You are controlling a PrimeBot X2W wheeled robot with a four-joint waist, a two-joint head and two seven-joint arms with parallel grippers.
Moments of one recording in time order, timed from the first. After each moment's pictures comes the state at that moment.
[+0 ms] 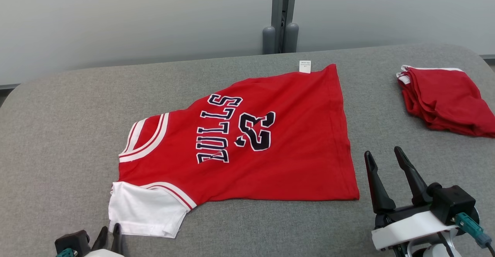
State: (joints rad) left arm -0.08 0.14 -0.04 0.68 -0.41 0.03 -0.17; right arm -0.08 -0.05 0.11 0.18 0.21 0.13 -0.26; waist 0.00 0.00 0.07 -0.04
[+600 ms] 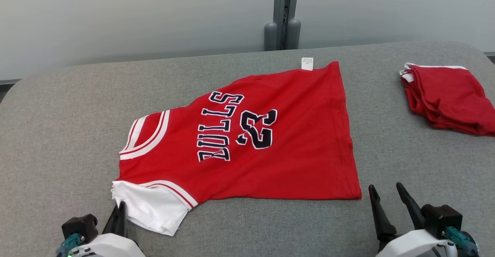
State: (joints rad) left arm -0.15 0.12 -0.08 0.71 -0.41 -0.01 -0.24; right arm -0.07 -0.05 0.08 0.40 0.20 0.13 -0.26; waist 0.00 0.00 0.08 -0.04
